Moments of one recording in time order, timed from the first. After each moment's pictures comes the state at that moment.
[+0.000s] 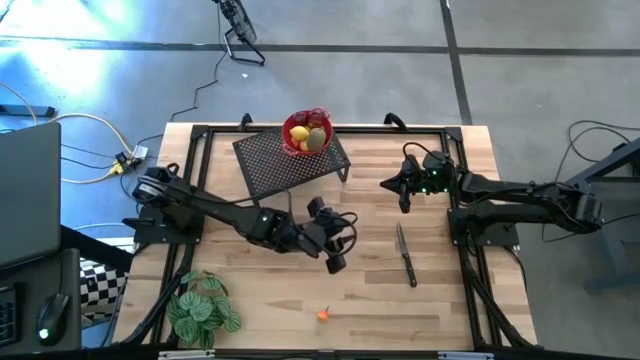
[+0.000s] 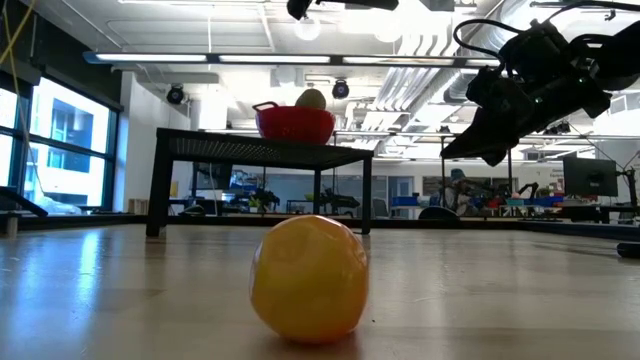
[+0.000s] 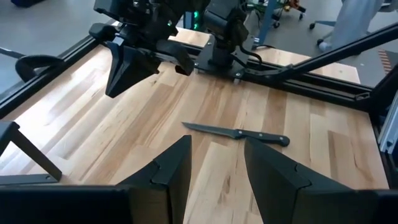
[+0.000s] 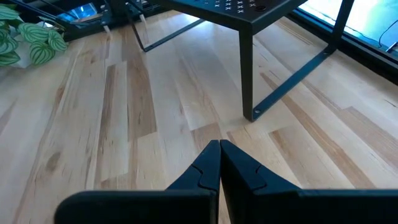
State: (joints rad) left arm -0.31 1.74 1.50 -0.23 -0.55 -0.37; right arm -0.52 0.94 0.27 0.24 -0.31 0.07
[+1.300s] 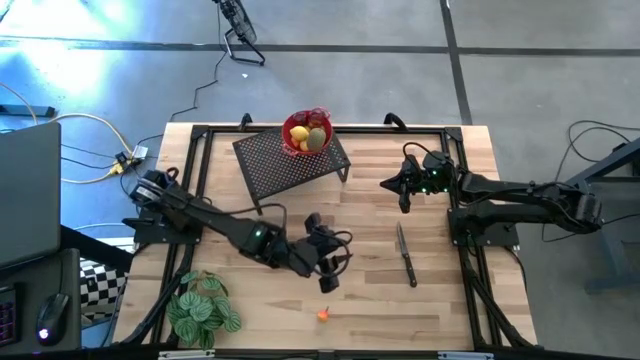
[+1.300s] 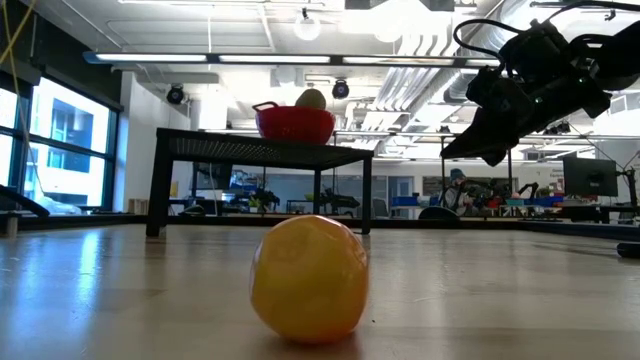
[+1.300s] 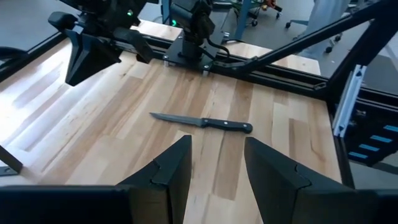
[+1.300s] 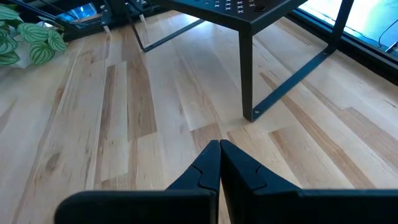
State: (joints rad) left arm -0.40 1.74 1.50 -0.23 -0.56 -0.43; right arm -0.52 0.94 0.27 0.24 -0.31 0.07
